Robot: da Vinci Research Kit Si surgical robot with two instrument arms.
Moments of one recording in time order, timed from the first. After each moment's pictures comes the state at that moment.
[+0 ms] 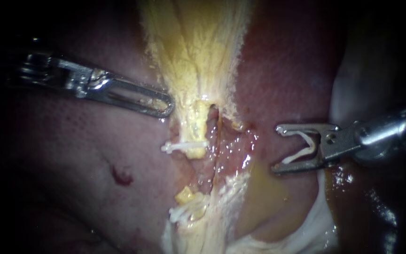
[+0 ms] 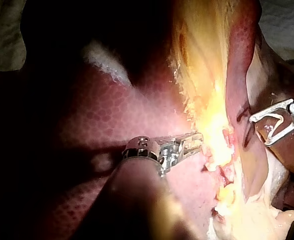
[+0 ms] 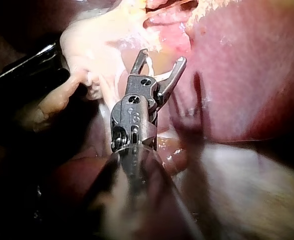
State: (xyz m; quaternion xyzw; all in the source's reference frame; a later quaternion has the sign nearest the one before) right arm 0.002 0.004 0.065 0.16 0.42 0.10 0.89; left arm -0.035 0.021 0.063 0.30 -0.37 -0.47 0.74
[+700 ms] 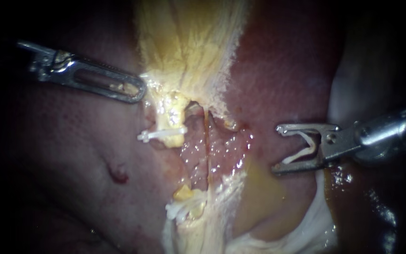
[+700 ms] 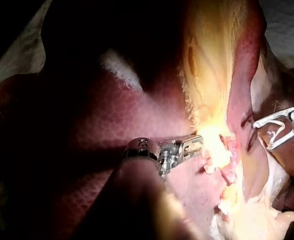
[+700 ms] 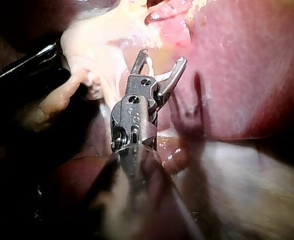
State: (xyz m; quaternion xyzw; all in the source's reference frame) right arm 0.002 0.004 0.065 0.16 0.42 0.10 0.89; left arm -0.031 0.023 0.057 0.29 -0.37 -0.49 0.73
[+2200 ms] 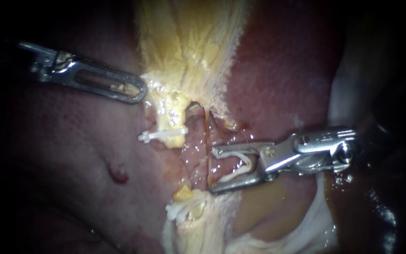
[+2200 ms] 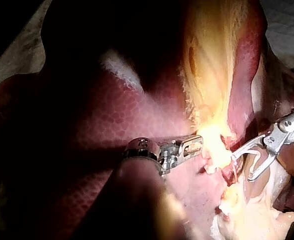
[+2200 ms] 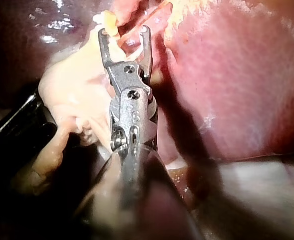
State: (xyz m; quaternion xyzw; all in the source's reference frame) right arm 0.012 0.001 0.071 0.31 0.52 0.15 0.78; left arm -0.031 0.023 0.058 0.29 -0.37 -0.49 0.73
